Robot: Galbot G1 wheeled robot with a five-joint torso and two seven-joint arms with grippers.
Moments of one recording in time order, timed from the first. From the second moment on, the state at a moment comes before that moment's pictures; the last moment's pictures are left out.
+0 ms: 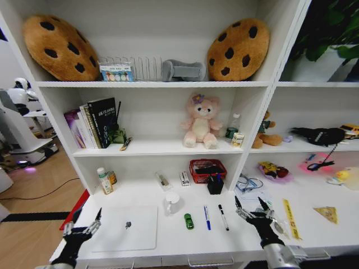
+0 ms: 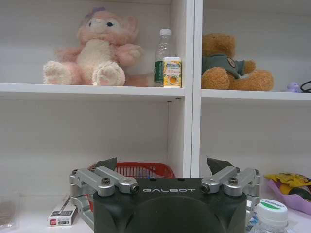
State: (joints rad) left arm 2.06 -1.15 -0.93 -2.21 -0.54 -0.20 -0.13; right arm -1.89 1.24 0.77 2.23 0.38 0.14 0.06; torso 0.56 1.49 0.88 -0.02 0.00
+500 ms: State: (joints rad) left arm 2.06 -1.16 -1.11 -2.19 -0.71 -0.20 -0.15; right arm -1.92 1.22 0.73 2.24 0.35 0.18 0.04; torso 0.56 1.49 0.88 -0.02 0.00
